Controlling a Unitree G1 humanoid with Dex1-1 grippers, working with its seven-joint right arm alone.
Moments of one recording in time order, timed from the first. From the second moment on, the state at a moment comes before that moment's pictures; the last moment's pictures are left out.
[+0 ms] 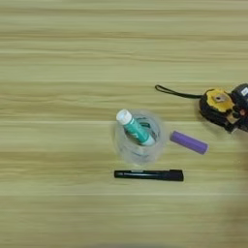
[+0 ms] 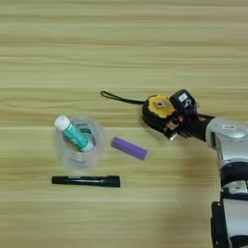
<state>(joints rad) -0.47 -0.63 -0.13 0.84 0.07 -0.11 0.97</state>
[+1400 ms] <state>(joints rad) -0.31 -0.51 -0.06 0.54 0.10 -0.03 0.94</state>
